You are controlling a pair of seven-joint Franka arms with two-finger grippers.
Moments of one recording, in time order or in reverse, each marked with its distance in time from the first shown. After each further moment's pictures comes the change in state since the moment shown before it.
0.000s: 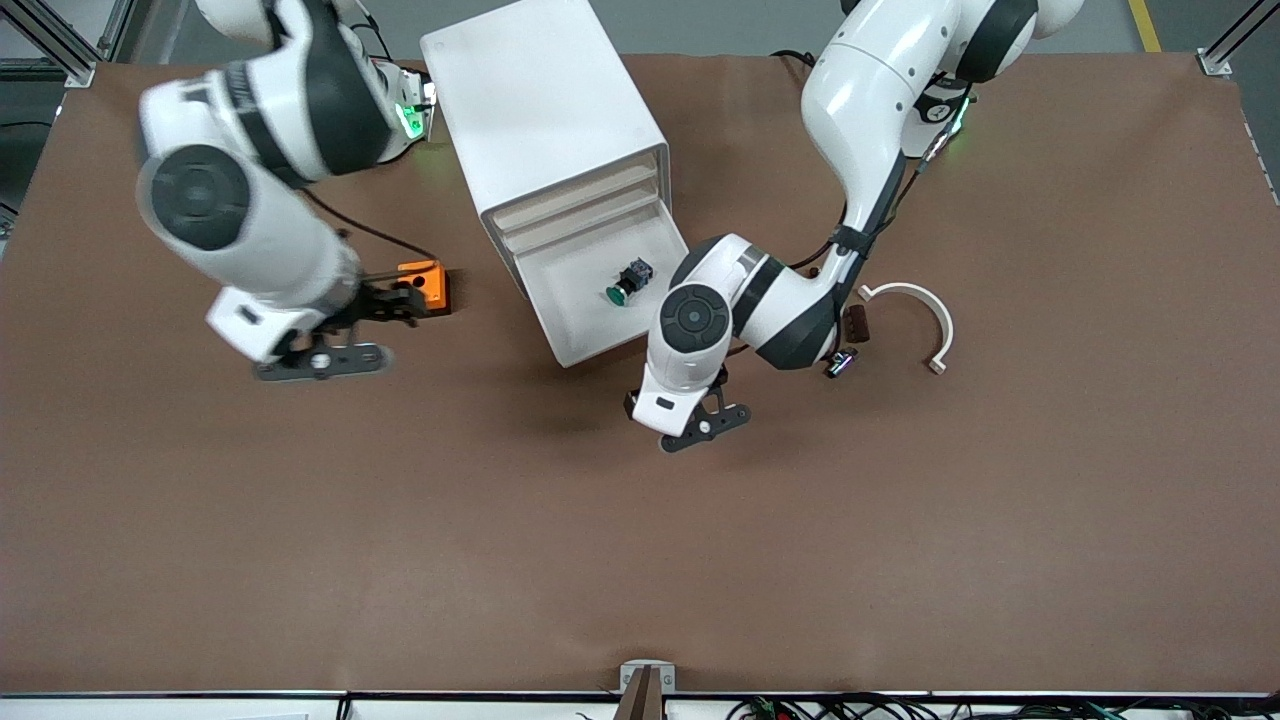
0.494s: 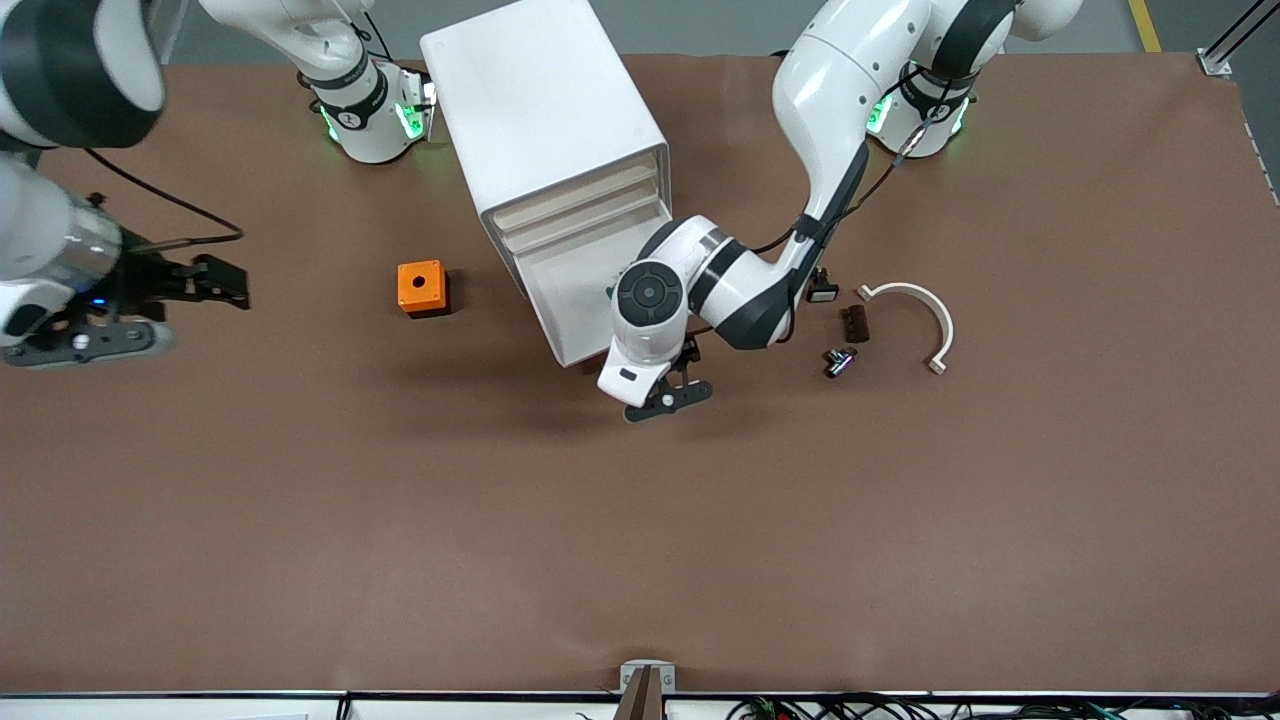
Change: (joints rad) left arm -0.066 0.009 -0.008 -0.032 0.000 0.000 0.000; right arm -0.253 -0.084 0.001 0.007 0.000 -0.057 -0.272
